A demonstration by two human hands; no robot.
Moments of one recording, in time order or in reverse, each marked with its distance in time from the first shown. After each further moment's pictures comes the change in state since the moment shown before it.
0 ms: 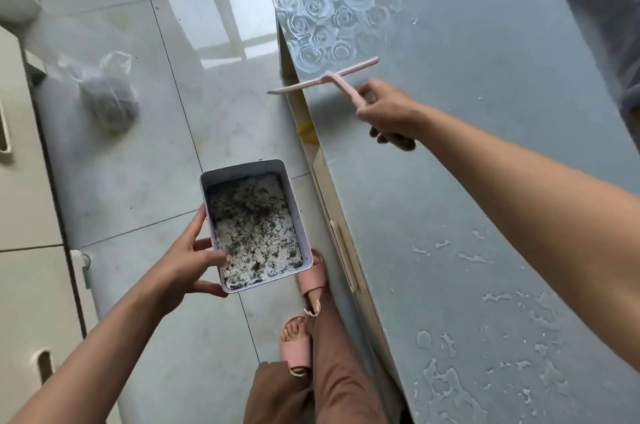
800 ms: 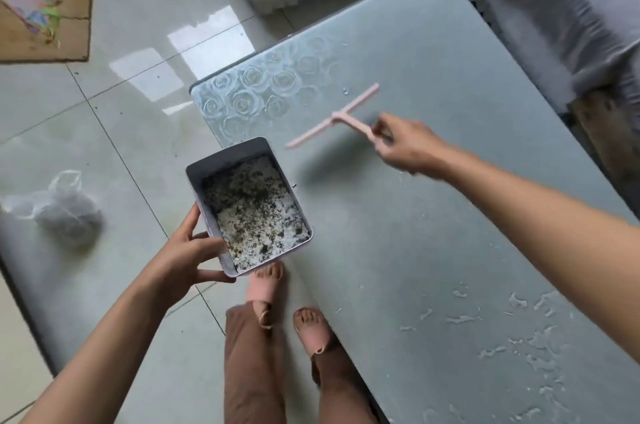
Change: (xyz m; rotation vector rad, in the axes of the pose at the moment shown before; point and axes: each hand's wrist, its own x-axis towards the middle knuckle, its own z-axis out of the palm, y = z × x) left_hand 0.096 0.224 0.043 0.050 -0.156 0.096; right_hand 0.064 0.061 -0.144 -0.222 0.121 0.068
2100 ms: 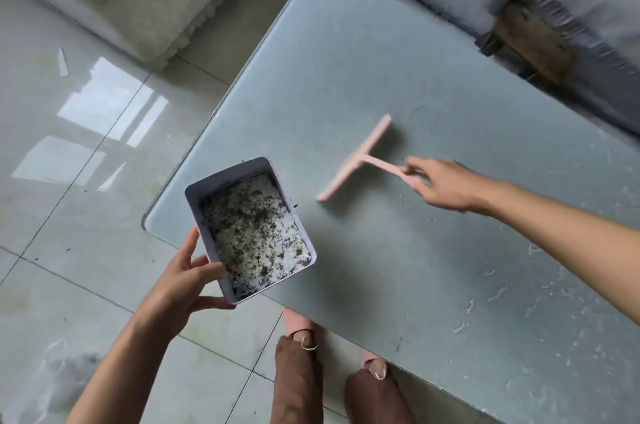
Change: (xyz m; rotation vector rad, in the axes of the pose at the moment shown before) left_hand 0.109 0.184 0.004 0.439 -0.243 -0.093; right_hand 0.003 0.059 -0.018 0.144 -0.114 0.346
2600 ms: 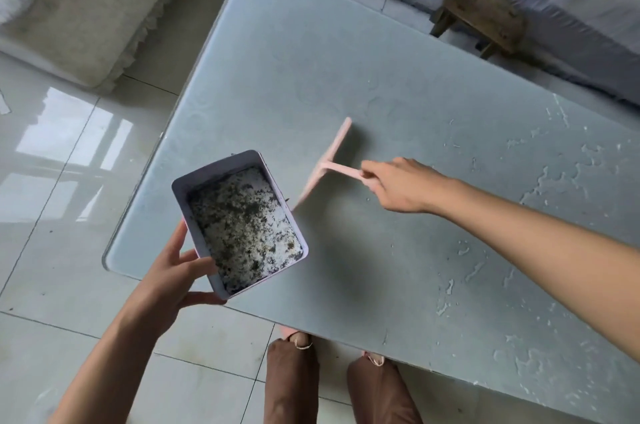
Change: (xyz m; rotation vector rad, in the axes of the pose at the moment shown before) left_hand 0.020 0.045 0.036 0.127 -0.100 0.041; right_hand -0.009 0.000 0.005 -0.073 -0.005 0.031
